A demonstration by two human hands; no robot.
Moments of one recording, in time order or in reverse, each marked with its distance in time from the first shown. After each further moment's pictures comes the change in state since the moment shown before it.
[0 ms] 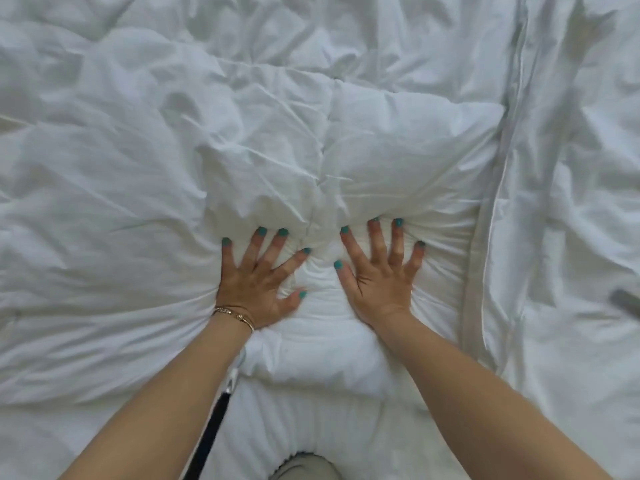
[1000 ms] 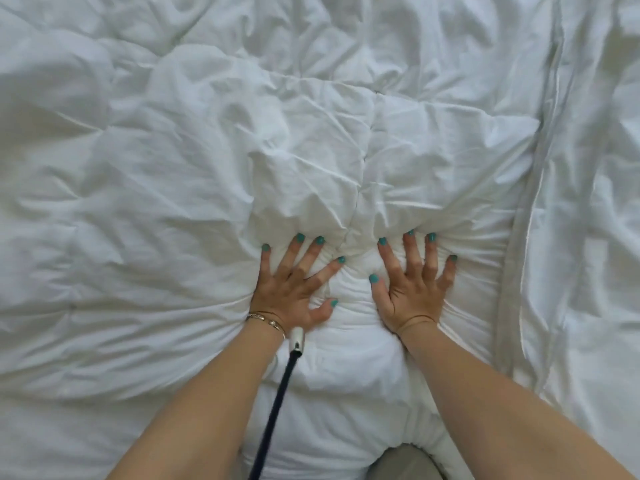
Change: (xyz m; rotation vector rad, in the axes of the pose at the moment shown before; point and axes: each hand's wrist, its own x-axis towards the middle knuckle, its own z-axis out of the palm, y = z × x) left_hand -0.001 0.007 -0.005 -0.034 0.014 0.001; right_hand -0.007 0.001 0.009 -0.026 0.084 0.048
